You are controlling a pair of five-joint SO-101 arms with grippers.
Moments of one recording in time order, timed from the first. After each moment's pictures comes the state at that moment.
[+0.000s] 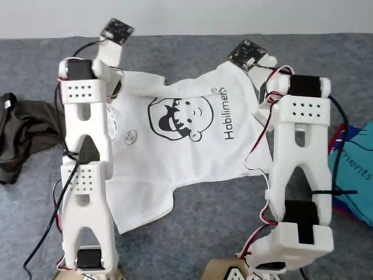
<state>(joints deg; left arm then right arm) -5.5 55.0 -73.2 98.9 -20.7 1.3 4.7 -13.6 84.3 47.6</state>
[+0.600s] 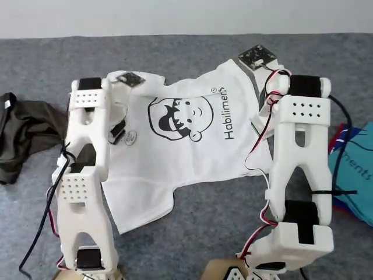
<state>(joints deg) -6.5 45.7 -30.9 94.4 -30.5 1.3 4.7 -13.6 93.4 32.4</state>
